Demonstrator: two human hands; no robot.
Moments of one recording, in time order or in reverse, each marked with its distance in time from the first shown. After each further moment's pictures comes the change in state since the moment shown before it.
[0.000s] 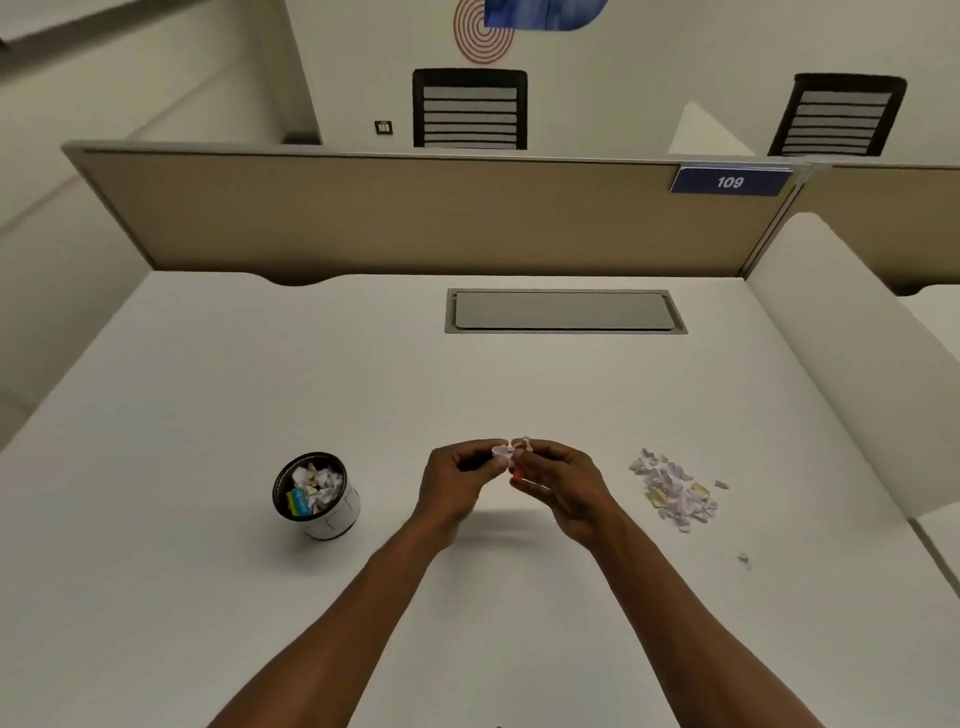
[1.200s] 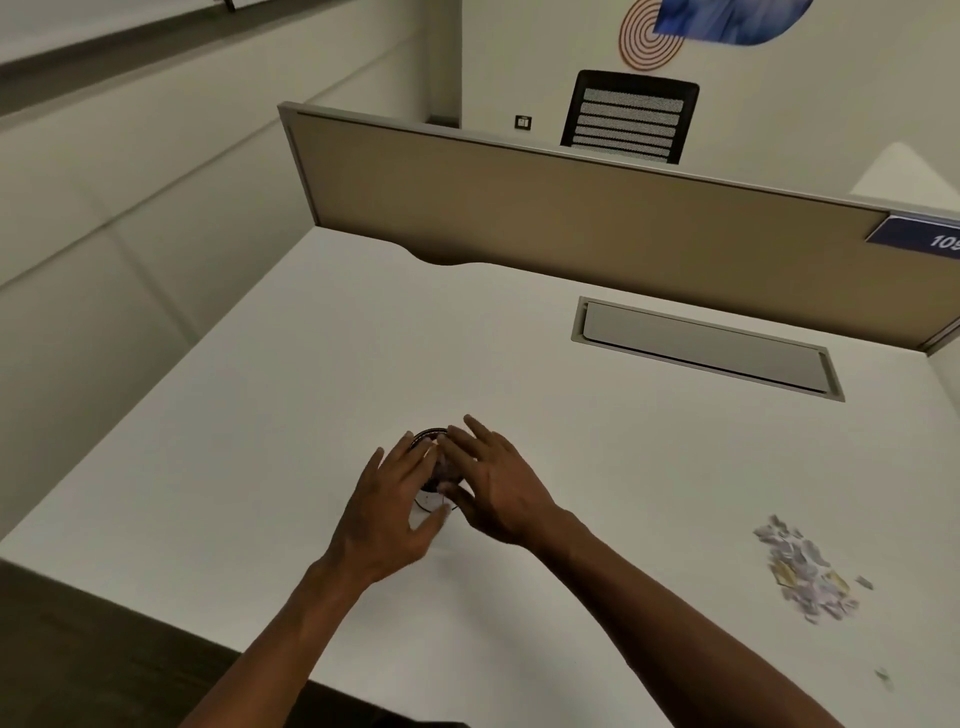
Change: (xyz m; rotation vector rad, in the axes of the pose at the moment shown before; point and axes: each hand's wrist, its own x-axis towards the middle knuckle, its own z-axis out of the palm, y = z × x) left_hand -0.106 -0.015 -0.233 1.171 0.338 0.345; right_hand 0.026 0.051 0.233 -1.498 -0.559 -0.973
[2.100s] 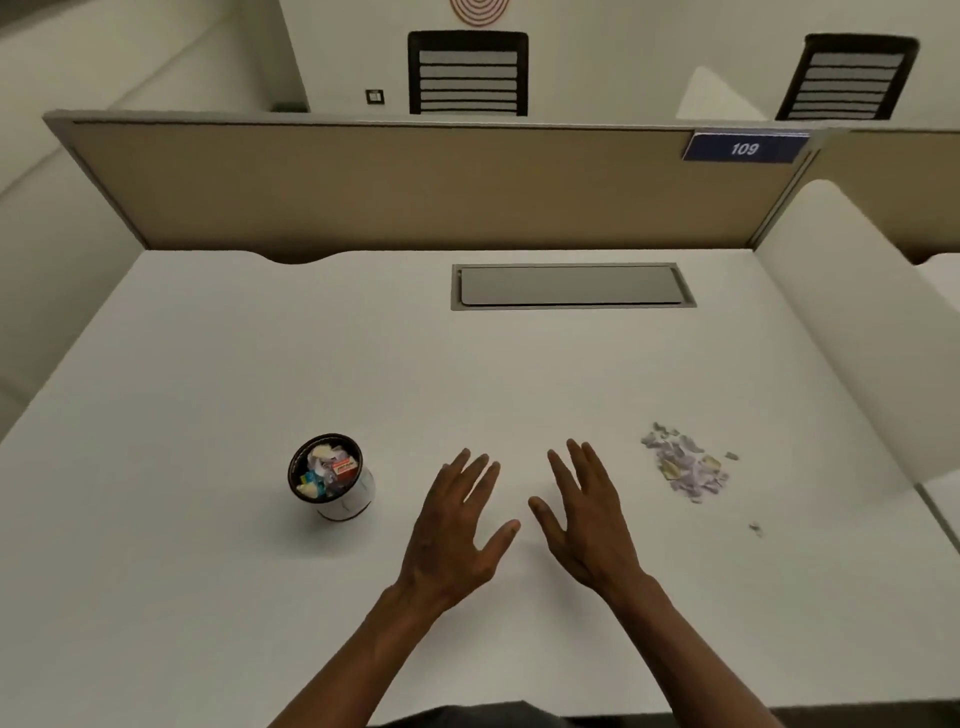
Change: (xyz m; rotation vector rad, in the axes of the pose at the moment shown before) left_hand 0.000 0.093 0.076 -0.142 0.022 0.107; right_hand -0.148 0.062 0.009 -0.012 0.169 0.616
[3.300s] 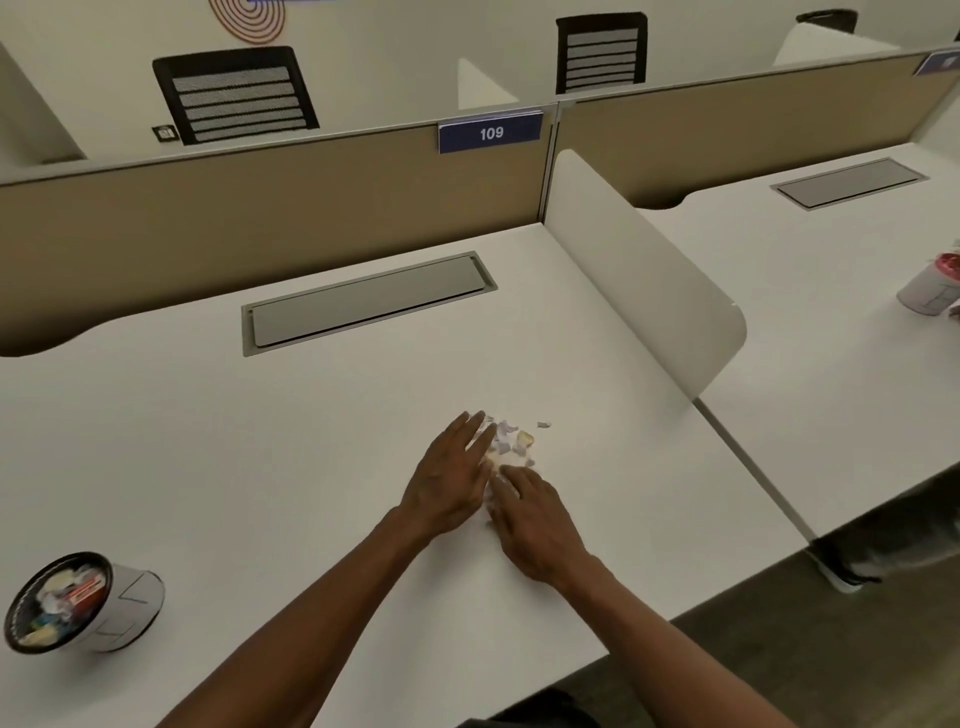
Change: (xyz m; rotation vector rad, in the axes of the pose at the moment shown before) left_hand 0.098 0.192 0.179 0.002 -0.445 0.492; right_hand -0.119 0.176 -0.065 -0.124 -0.017 0.257
